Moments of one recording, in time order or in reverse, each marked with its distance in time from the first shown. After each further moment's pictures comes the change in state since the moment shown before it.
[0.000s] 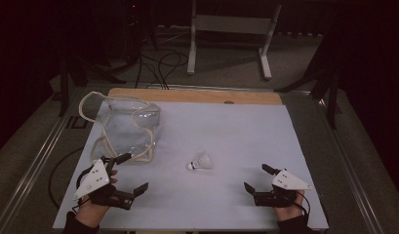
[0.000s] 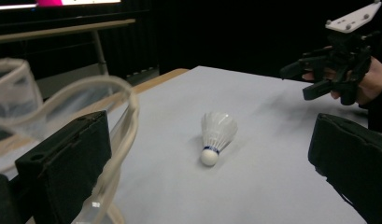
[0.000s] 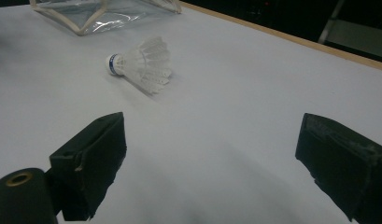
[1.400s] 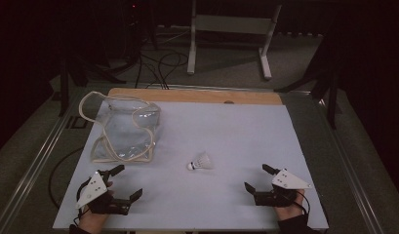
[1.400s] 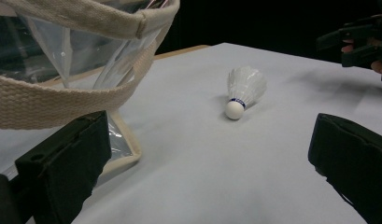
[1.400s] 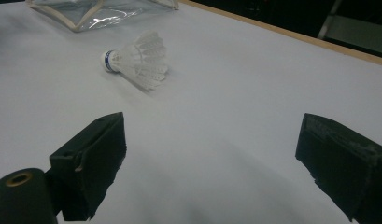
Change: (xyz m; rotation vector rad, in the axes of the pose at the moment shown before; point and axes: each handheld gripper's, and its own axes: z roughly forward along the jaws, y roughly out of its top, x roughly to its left) left arm 0.004 -0.074 -0.010 0.024 0.108 -0.103; right arm -0.002 -0.002 0.001 0.014 -0.003 0.003
